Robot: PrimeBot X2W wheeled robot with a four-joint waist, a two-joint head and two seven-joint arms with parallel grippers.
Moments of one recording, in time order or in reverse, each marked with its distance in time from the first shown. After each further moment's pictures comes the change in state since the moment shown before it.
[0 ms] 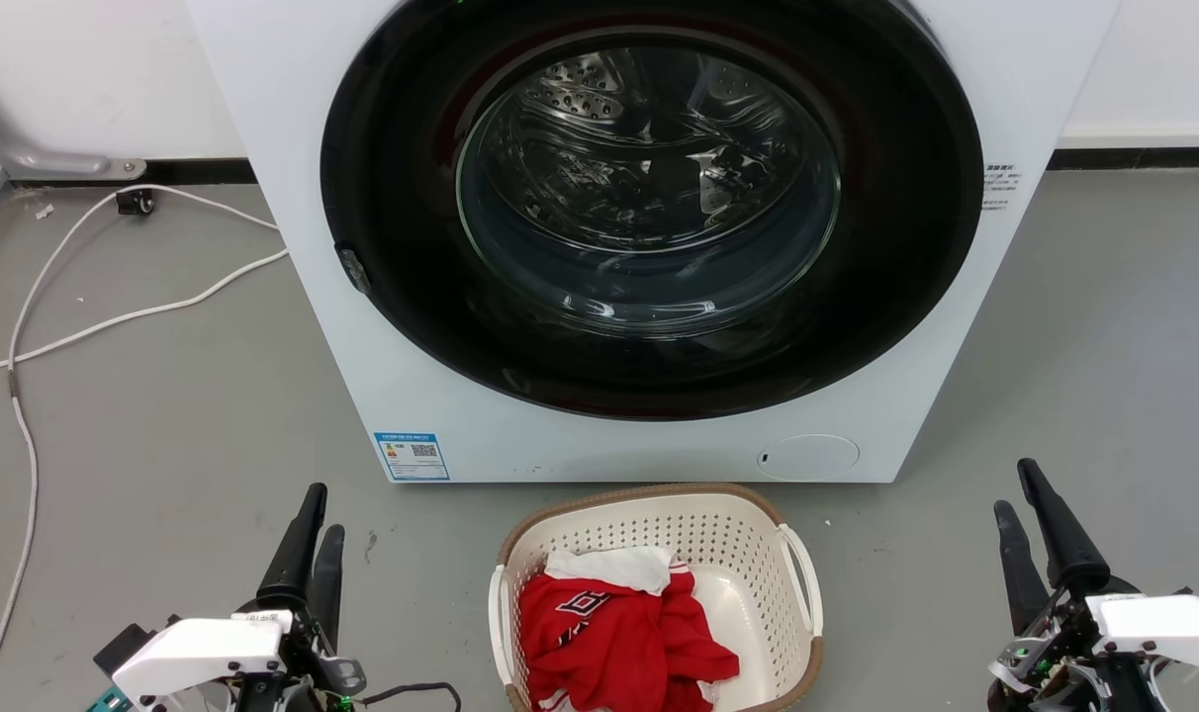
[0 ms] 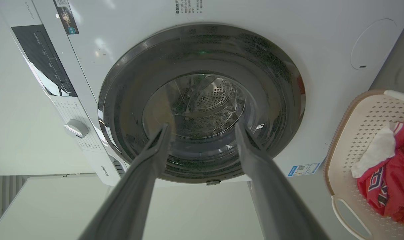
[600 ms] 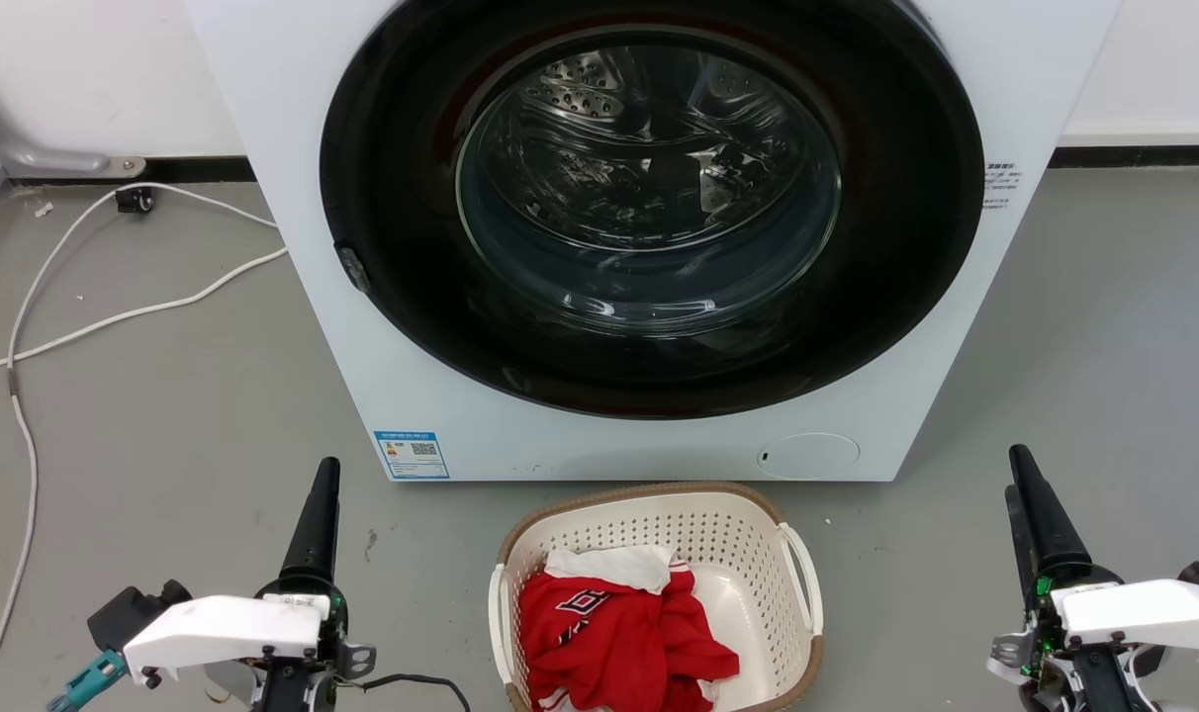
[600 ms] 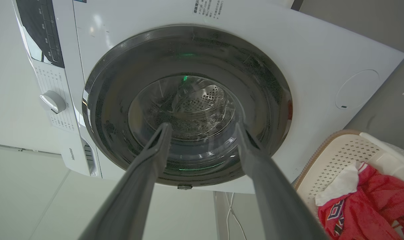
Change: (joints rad) left arm -0.001 0.000 -0.048 -0.068 0.232 0.000 -0.088; right arm 0.000 -0.003 0.036 -0.043 -0.242 0.000 -0.089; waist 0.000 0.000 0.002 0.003
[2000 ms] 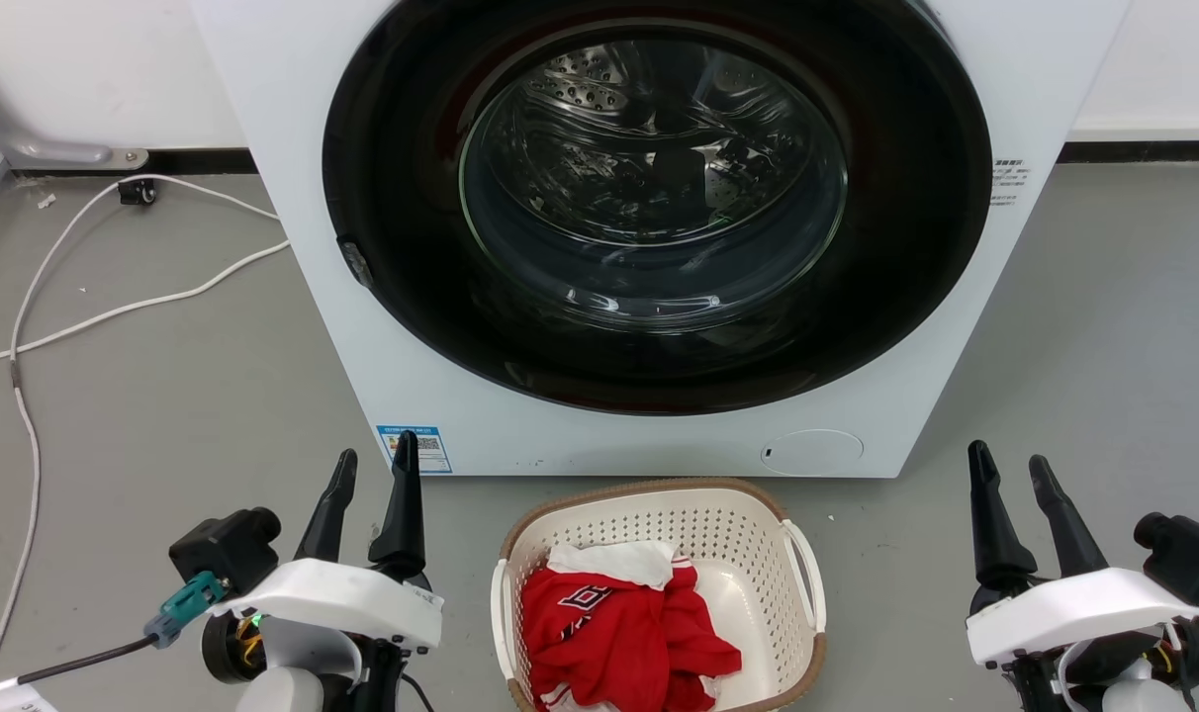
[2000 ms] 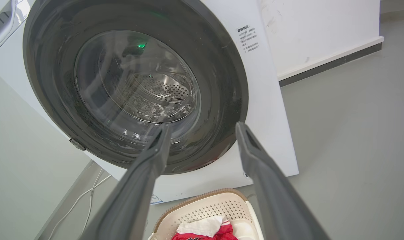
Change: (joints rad) left arm -0.046 0.001 -0.108 0.003 0.794 0.043 -0.143; right arm 0.009 0.002 0.031 -0.048 -0.875 0.000 -0.129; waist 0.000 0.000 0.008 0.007
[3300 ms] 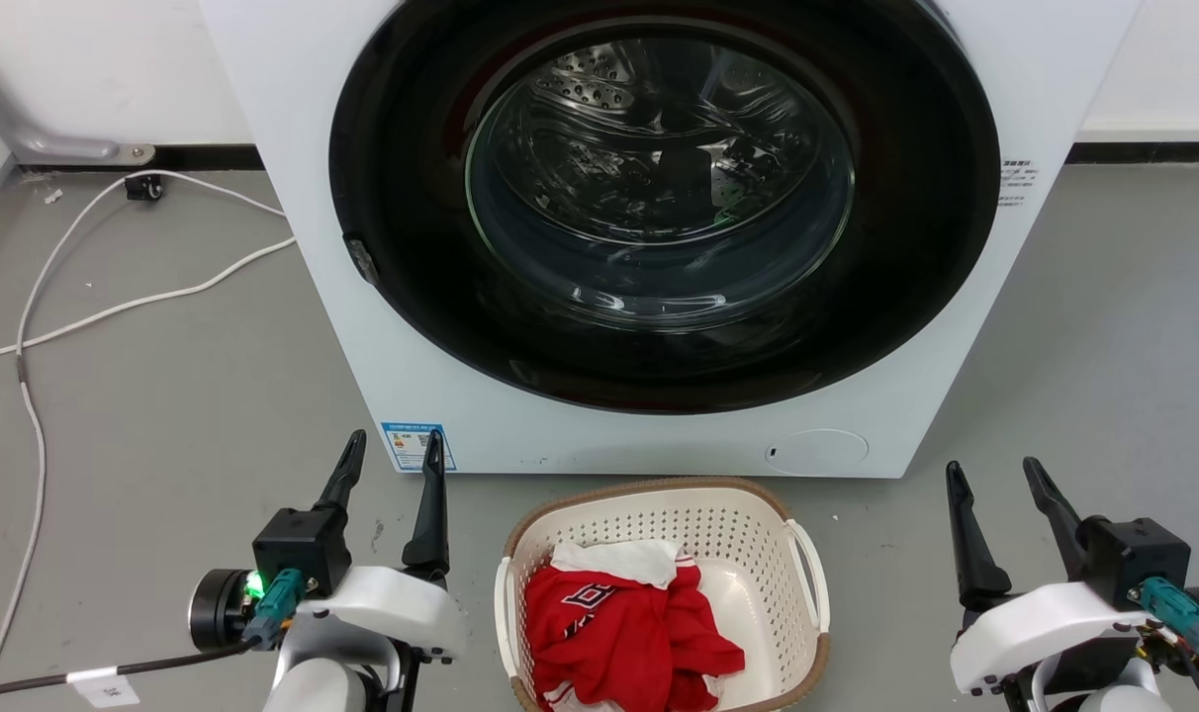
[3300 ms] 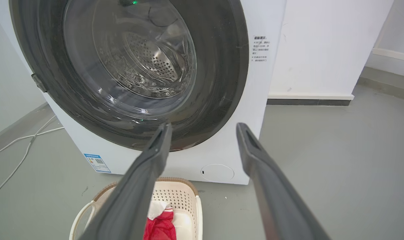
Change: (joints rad) left arm -0.021 0.009 -0.044 0.038 0.409 0.053 -0.092; right arm 0.018 0.000 0.000 -0.015 -0.403 0.000 -0.005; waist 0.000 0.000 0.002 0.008
